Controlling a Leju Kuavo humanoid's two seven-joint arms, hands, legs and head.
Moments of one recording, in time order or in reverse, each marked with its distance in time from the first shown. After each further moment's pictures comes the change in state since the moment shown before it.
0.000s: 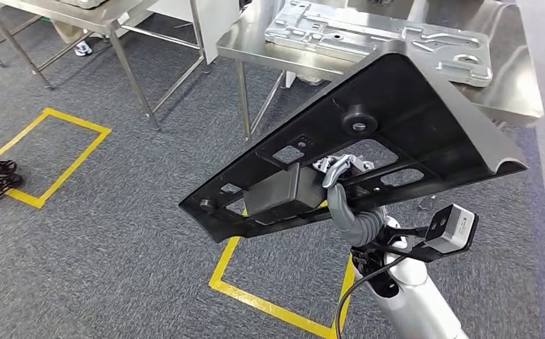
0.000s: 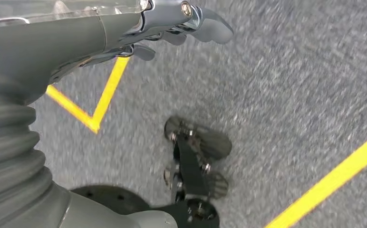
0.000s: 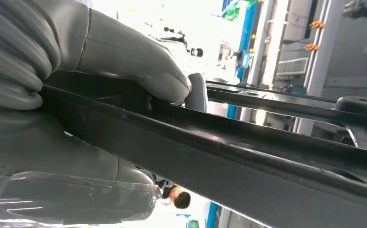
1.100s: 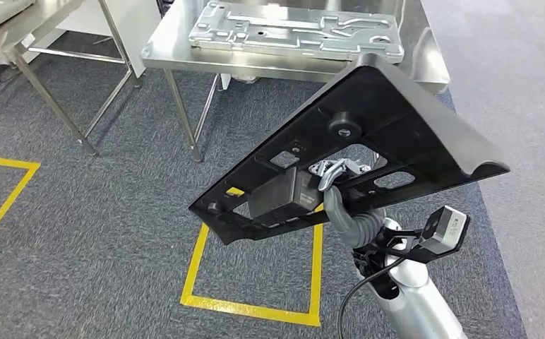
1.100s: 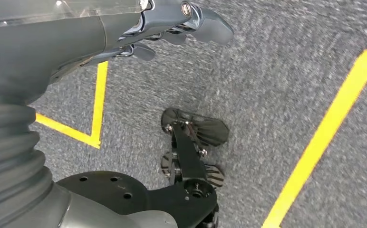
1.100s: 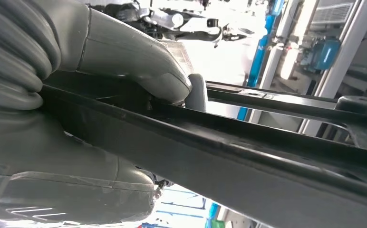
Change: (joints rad) left arm -0.008 -0.002 -0.028 0.000 0.000 -0.053 0.004; right arm 0.011 -0.005 -0.008 0.025 0.039 0.002 0.016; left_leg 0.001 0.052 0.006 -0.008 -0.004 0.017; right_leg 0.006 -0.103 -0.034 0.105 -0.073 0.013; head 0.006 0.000
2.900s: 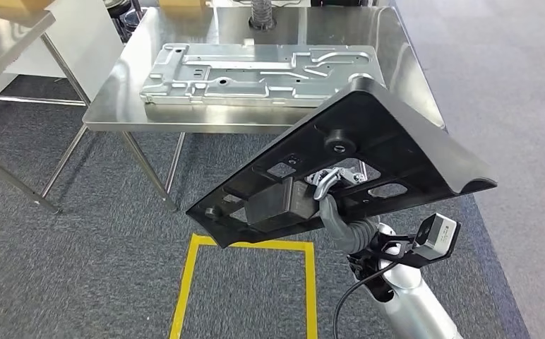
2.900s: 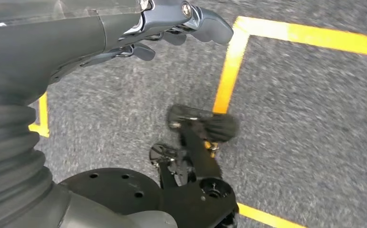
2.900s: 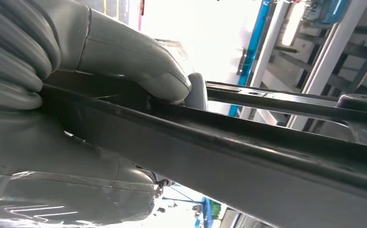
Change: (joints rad) left arm 0.016 0.006 -0.015 0.000 0.009 0.001 -0.023; right arm 0.039 -0.004 -0.008 0.010 0.023 0.024 -0.054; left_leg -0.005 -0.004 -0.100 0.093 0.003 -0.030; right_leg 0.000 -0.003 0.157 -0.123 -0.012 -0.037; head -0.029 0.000
